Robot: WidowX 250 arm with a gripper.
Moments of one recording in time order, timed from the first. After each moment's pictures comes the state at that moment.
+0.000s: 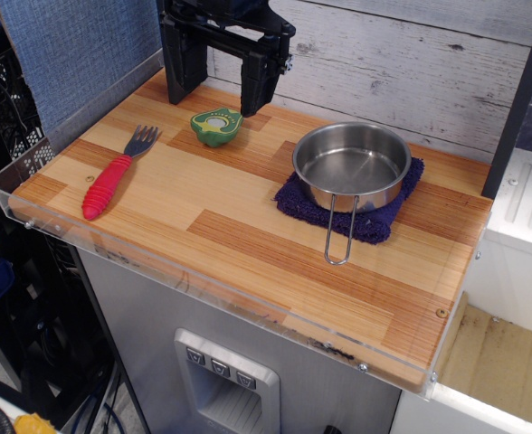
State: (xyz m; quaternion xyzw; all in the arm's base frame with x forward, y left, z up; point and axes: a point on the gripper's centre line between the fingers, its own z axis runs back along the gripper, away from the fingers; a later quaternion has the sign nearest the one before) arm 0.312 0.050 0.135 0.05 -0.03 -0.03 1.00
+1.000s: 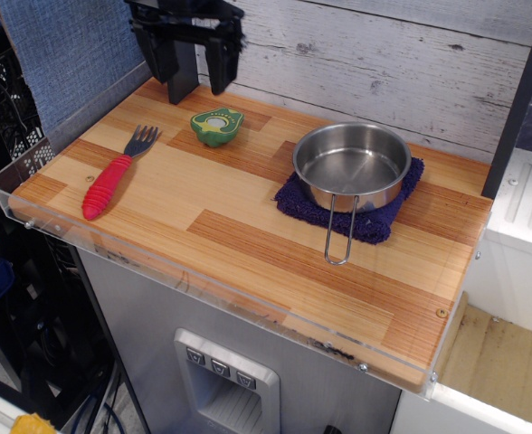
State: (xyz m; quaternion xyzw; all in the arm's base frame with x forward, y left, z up) arm 0.355 0.119 0.108 0.00 -0.06 0.04 1.00
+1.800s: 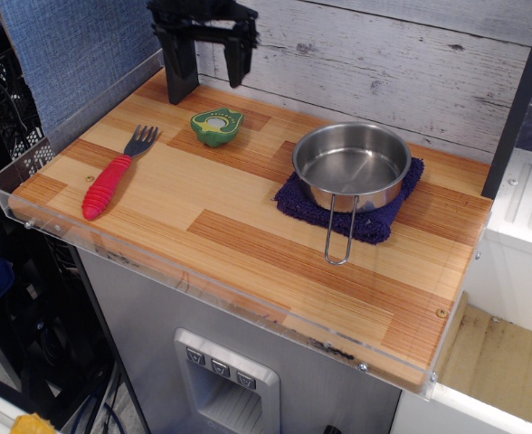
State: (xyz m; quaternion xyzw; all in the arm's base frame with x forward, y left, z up) arm 0.399 0.117 0.080 0.00 -0.08 0.06 0.99
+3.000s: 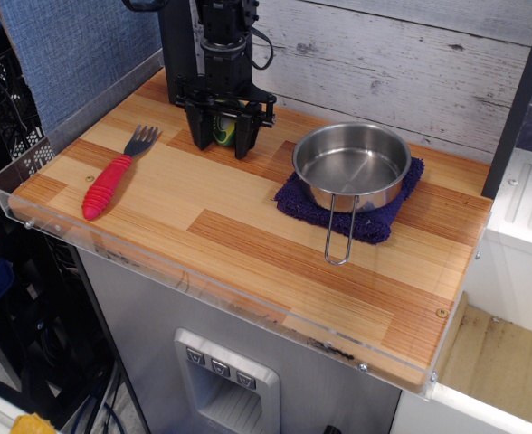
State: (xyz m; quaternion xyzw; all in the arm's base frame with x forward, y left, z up) arm 0.394 0.114 0.011 0.03 0.01 0.07 1.00
